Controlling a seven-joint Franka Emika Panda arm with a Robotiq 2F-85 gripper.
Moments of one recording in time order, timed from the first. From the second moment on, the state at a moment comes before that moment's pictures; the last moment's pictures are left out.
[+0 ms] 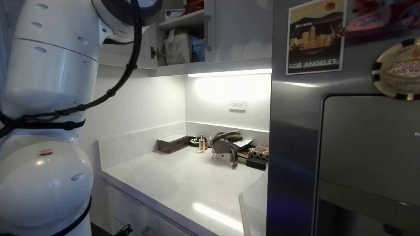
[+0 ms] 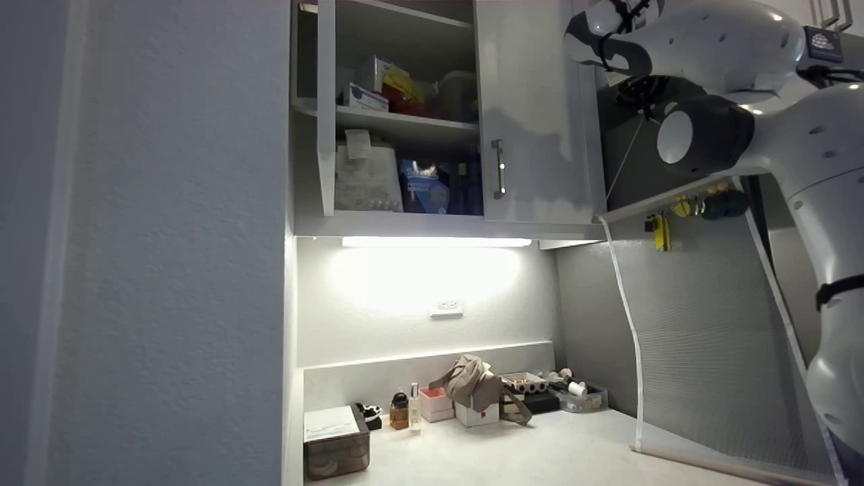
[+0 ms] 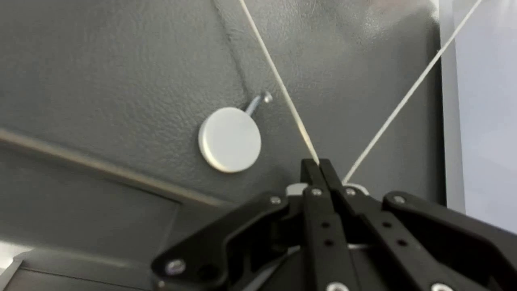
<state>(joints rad) -0.27 0.22 -0.21 -0.49 -0.55 1.40 0.22</state>
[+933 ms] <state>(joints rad) -0.28 0.24 -0.24 -0.39 -0.47 1.29 0.10</state>
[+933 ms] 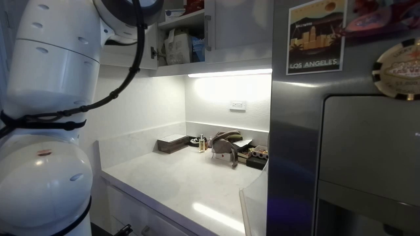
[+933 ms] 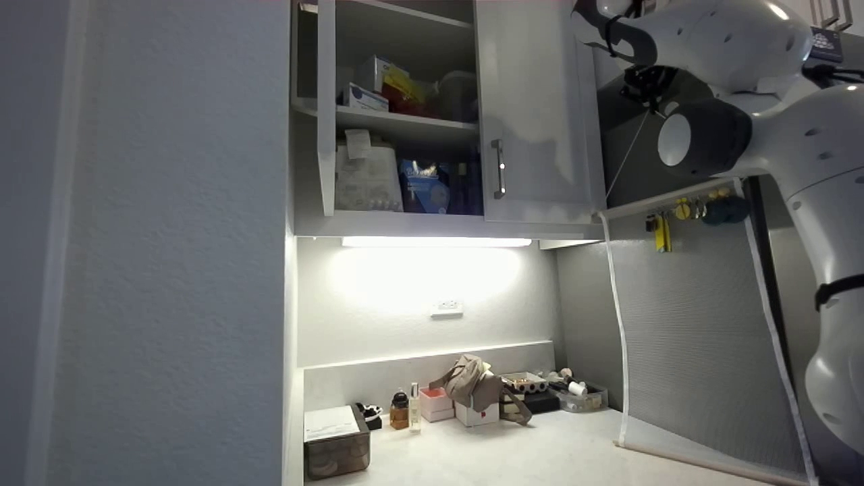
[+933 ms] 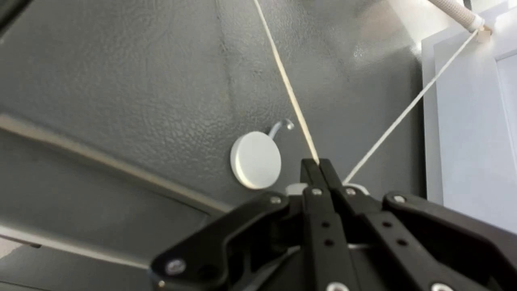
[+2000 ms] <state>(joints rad) -0.31 0.26 -0.28 -0.37 -0.43 1.25 0.08</state>
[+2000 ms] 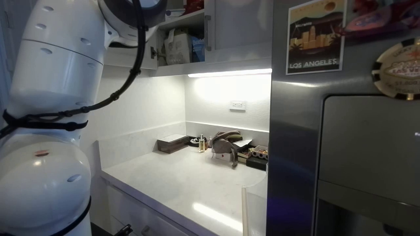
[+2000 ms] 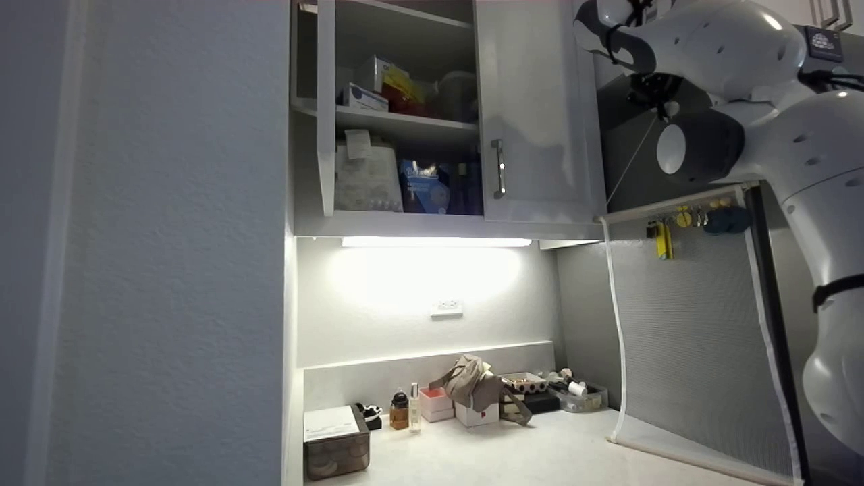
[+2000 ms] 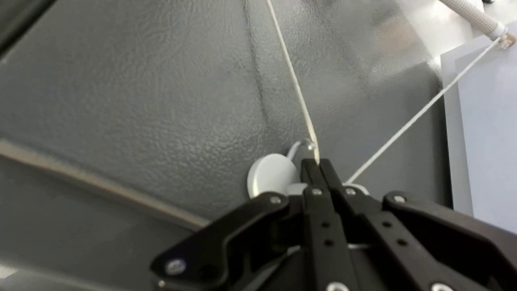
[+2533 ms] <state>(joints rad) -0.31 0.22 -0.28 -0.37 -0.39 1.23 0.08</state>
